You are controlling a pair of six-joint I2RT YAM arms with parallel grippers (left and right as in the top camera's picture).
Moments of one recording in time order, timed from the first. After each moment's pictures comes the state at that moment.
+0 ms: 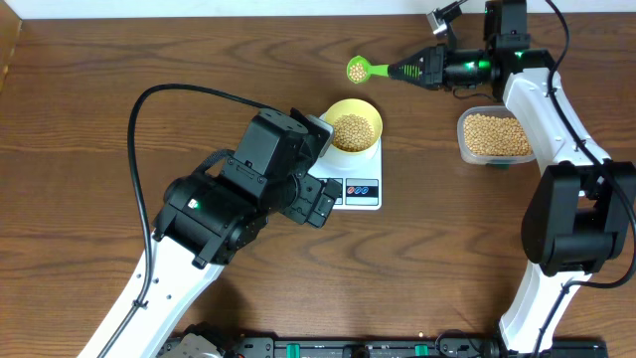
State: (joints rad) left arm -0.59 1.24 1.39 -1.09 0.02 -0.04; right arm 0.06 2.06 1.70 -0.53 -1.14 0.28
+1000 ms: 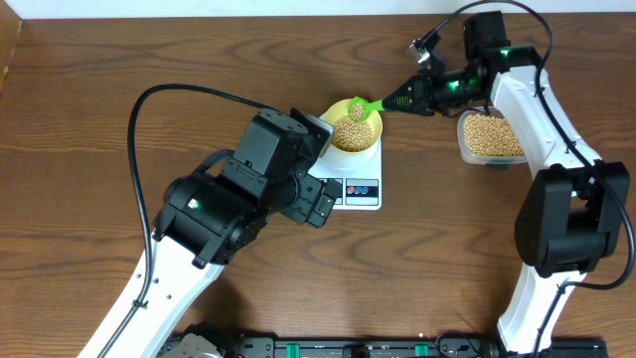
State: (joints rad) left arm -0.59 1.24 1.39 -1.09 0.02 -0.04; right arm 0.12 2.06 1.74 -0.91 -0.95 0.09
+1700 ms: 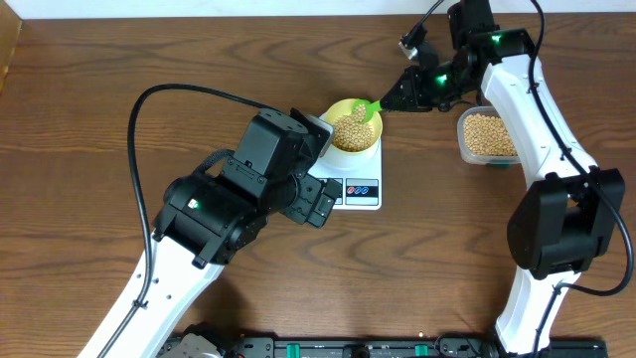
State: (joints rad) left arm -0.59 1.24 1.39 -1.09 0.02 -0.04; right arm 0.18 2.06 1.88 -1.08 -0.74 0.03
